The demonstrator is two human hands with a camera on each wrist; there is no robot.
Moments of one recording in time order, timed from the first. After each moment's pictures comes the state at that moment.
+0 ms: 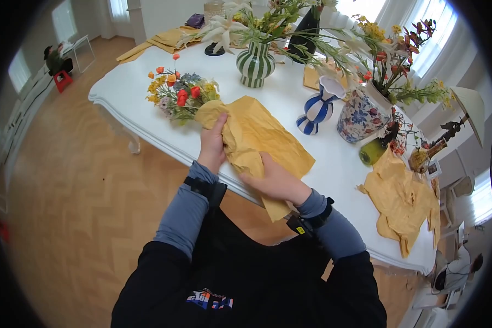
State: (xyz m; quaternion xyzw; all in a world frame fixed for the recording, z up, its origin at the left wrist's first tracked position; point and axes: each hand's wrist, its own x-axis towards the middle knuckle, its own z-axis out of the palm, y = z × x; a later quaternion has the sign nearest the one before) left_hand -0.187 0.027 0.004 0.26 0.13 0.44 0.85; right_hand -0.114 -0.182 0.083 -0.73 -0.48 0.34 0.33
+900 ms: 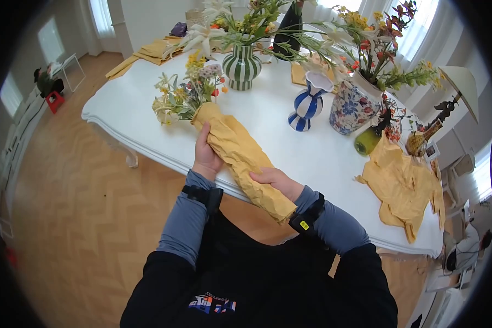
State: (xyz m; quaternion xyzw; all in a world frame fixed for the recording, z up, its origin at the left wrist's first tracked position) left_hand -0.196 0.028 -0.004 0.21 0.03 0.34 0.92; right_hand -0.097 -0.191 0.050 -0.42 -0.23 0.69 0.54
